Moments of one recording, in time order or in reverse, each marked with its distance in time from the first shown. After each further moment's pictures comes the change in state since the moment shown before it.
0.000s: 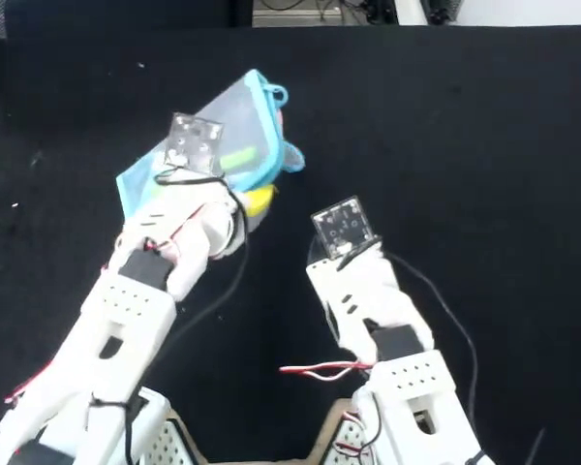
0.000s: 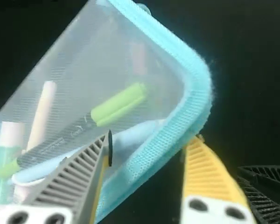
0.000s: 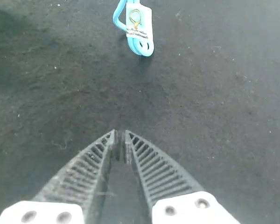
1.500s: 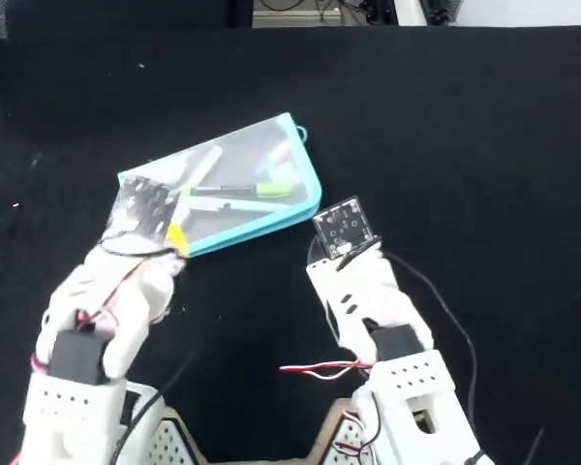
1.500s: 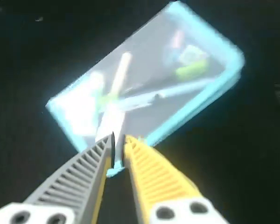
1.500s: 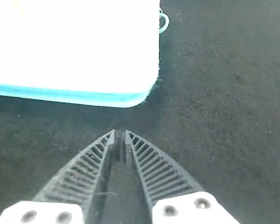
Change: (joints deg) left arm -9.5 -36.4 7.0 33.7 -14.5; right arm 0.0 0.0 -0.1 0.0 0.0
